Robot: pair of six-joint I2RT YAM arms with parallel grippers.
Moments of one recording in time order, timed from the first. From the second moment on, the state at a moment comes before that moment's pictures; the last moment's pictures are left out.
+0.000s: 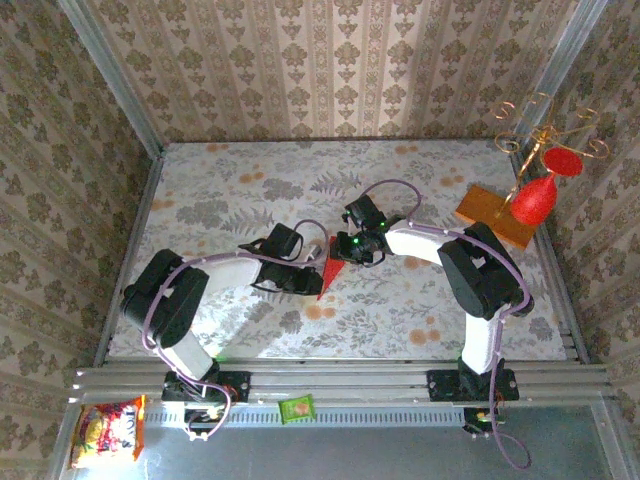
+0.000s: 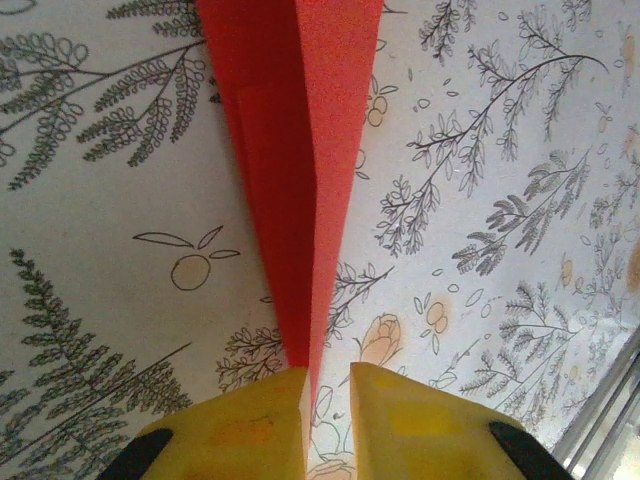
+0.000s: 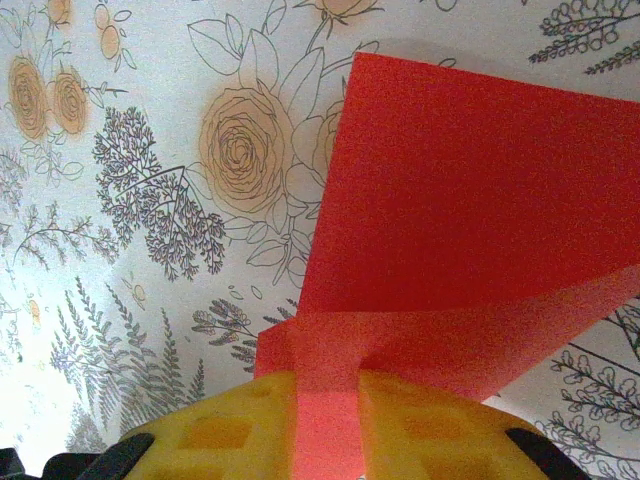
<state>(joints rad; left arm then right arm) -0.66 1.65 0.79 -0.25 0.55 -0.38 0.55 1.90 1.16 -0.30 -0.33 0.68</state>
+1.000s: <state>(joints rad) -0.67 1.66 0.79 -0.25 0.54 -0.38 0.55 1.90 1.16 -0.30 -0.34 0.68</state>
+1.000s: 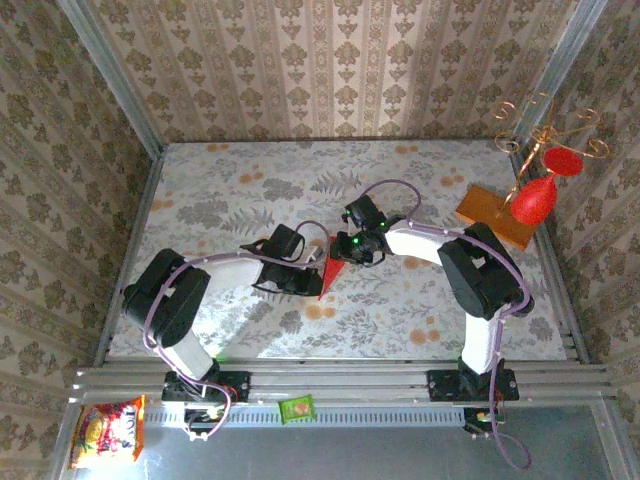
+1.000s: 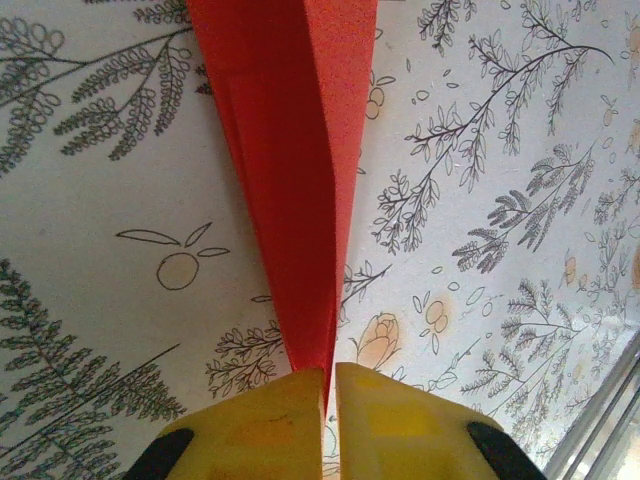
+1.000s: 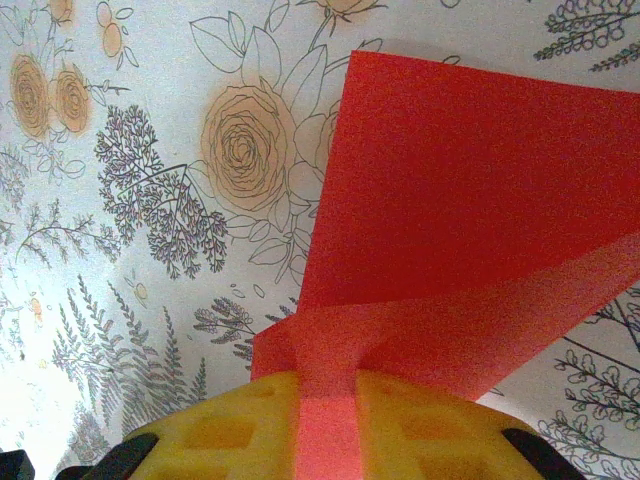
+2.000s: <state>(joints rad) -0.68 1.69 0.81 -0.25 0.55 -0.38 0.55 1.91 1.16 -0.30 -0.34 0.68</state>
